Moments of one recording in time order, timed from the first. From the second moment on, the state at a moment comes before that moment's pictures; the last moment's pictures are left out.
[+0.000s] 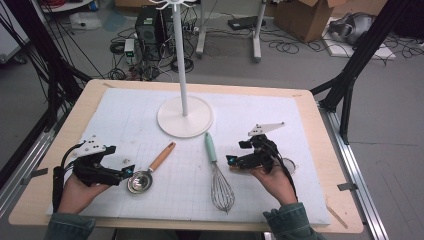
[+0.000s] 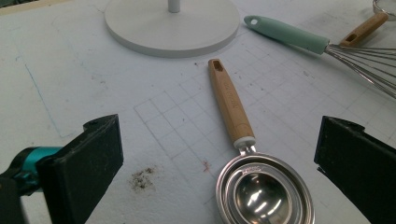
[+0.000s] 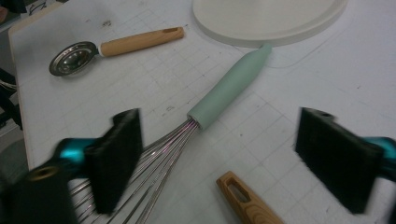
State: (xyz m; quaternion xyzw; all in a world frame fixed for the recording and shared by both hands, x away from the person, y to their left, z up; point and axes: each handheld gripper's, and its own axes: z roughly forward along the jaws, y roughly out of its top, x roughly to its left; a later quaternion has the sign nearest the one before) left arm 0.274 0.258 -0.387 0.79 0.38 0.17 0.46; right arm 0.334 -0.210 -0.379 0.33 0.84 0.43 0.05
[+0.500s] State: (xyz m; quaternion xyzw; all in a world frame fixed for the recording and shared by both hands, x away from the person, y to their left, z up) left arm 0.274 0.259 -0.387 0.79 0.38 0.17 0.46; right arm 0.354 -0.186 -0.386 0.35 0.85 0.39 0.03
